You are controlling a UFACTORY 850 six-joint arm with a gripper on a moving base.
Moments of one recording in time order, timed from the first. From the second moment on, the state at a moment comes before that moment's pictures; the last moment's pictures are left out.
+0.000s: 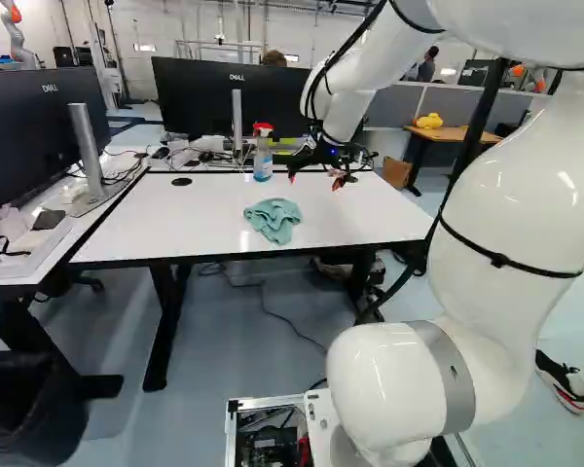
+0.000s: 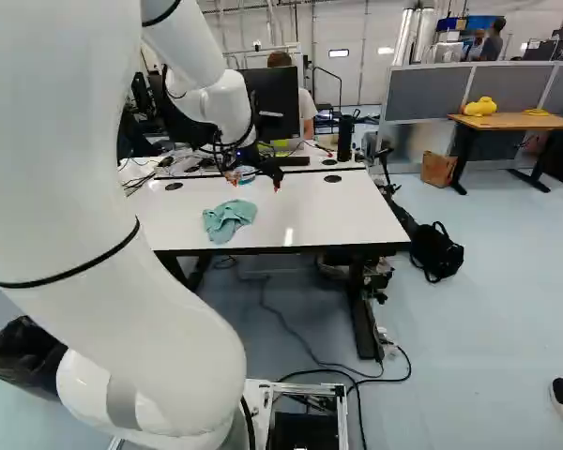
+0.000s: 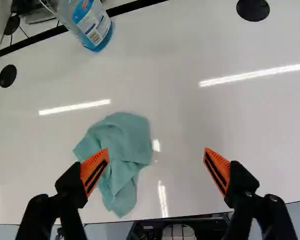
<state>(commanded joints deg) -2.0 -2.9 -55.4 9.3 -24.7 0.0</state>
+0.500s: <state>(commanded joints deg) -7.1 -3.2 -55.7 9.3 -24.7 0.0</state>
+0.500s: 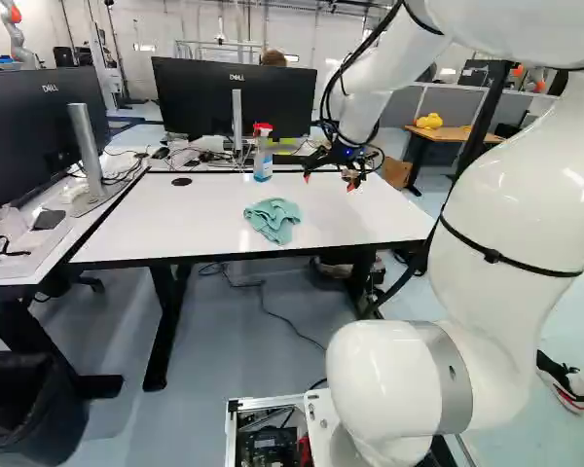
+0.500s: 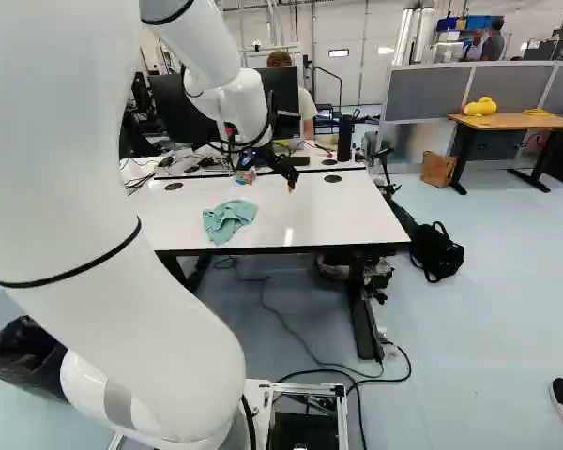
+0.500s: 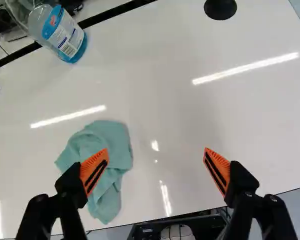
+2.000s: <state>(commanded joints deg) -6.6 0.4 -46.2 7.6 -10.7 0.0</state>
